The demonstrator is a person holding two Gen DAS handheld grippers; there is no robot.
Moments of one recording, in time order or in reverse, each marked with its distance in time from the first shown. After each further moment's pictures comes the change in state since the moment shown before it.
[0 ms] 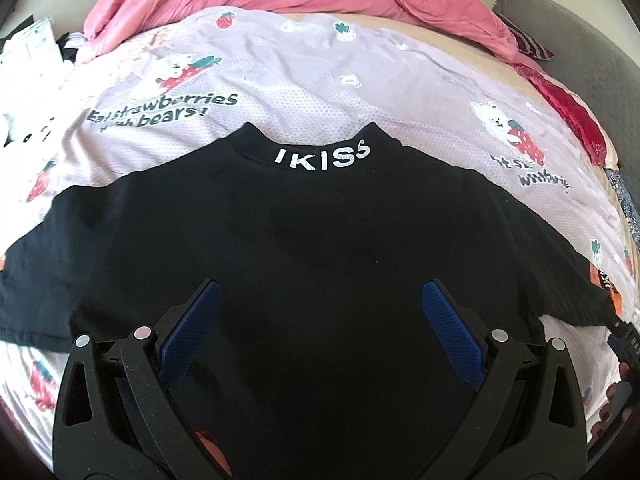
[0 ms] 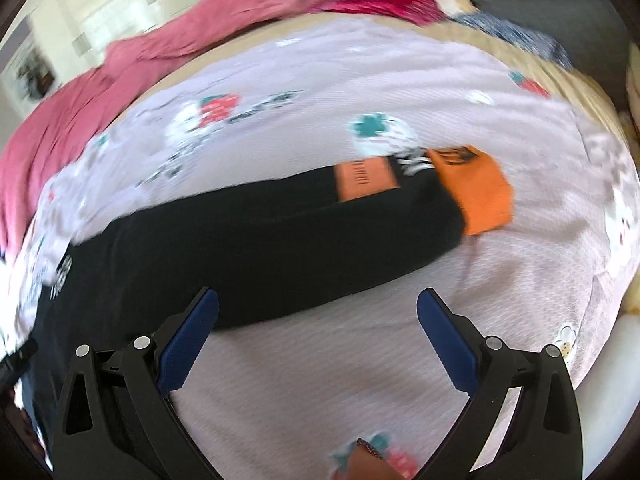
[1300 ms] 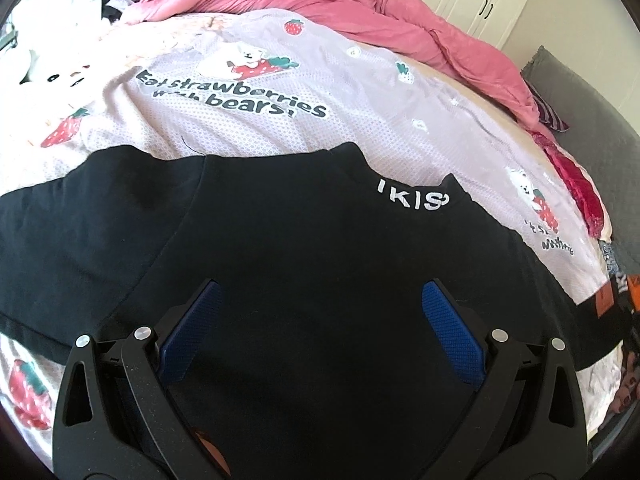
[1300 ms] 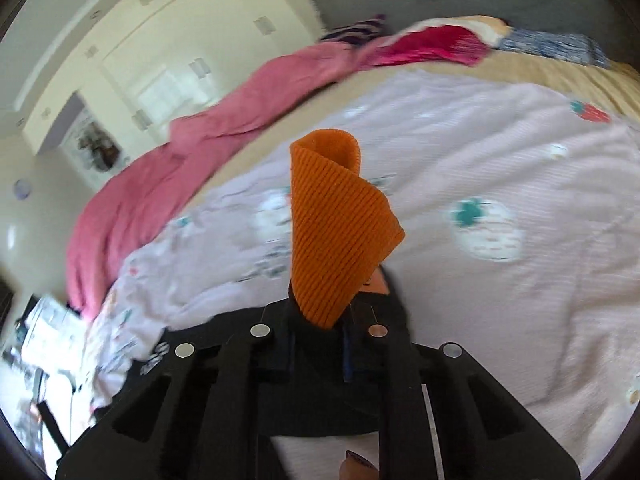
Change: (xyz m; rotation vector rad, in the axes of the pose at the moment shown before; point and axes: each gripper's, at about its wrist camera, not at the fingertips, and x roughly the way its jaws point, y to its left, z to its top) left arm 0.002 0.095 -0.011 -0.203 -0.117 -0.065; right arm -0.019 0.033 0.049 0.054 -0.216 0.374
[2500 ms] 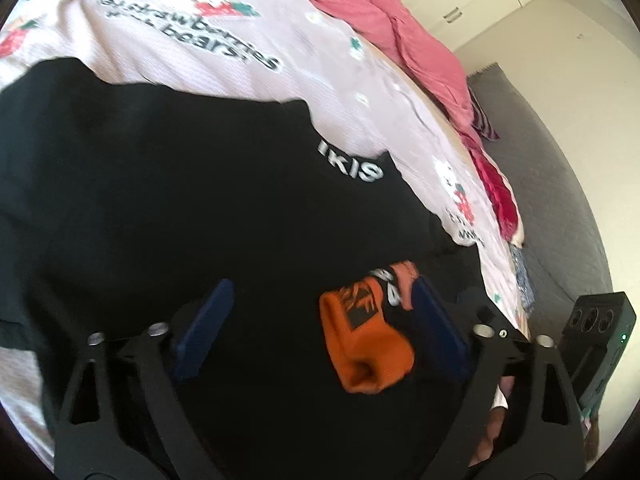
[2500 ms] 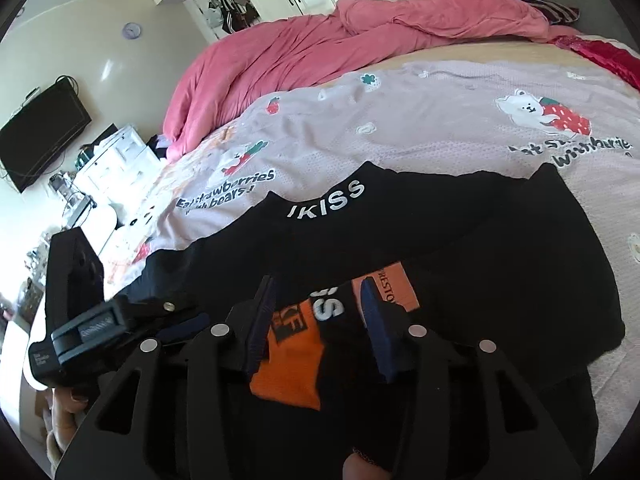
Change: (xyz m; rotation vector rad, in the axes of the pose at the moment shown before) left arm 0.011 0.021 -0.009 -0.126 0.154 -0.394; right arm 0.045 0.202 -0.148 -0.422 0.312 0.295
